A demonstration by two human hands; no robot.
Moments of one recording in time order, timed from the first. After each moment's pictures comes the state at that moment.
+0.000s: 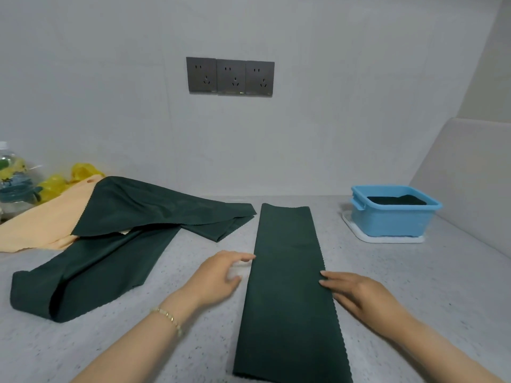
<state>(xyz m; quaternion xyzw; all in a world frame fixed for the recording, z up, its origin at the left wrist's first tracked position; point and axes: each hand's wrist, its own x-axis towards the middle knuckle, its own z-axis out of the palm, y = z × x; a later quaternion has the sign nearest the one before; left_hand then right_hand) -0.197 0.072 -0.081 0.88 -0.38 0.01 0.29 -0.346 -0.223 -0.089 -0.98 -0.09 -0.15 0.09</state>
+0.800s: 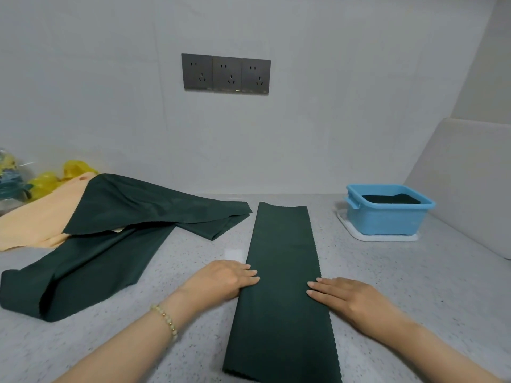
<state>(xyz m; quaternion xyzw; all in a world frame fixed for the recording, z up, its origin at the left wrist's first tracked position) -0.198 0.058 -0.083 0.83 -0.55 0.10 -0.07 -0.353 -0.219 -0.084 -0.94 -0.28 -0.19 -0.10</state>
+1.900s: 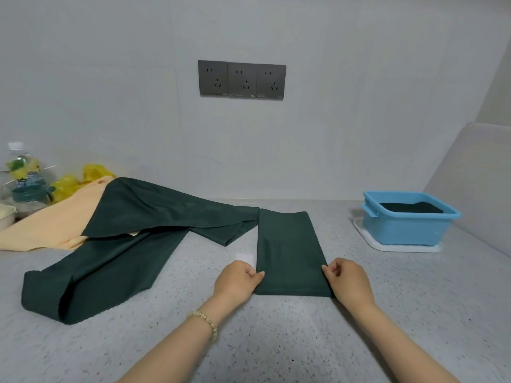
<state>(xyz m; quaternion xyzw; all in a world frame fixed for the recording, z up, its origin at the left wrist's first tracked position) -0.191 0.033 -0.093 0.90 -0.16 -0.07 0.40 -0.270 -0.187 -0.092 -0.89 0.24 -0.21 0.32</state>
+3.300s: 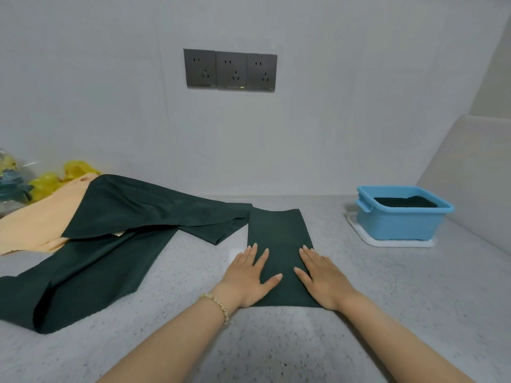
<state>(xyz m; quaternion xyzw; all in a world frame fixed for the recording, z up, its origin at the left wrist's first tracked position) -0.172 0.002 -0.107 0.94 -0.33 -0.06 0.06 -0.246 -0.189 -0.108 -0.99 0.06 0.00 0.10</state>
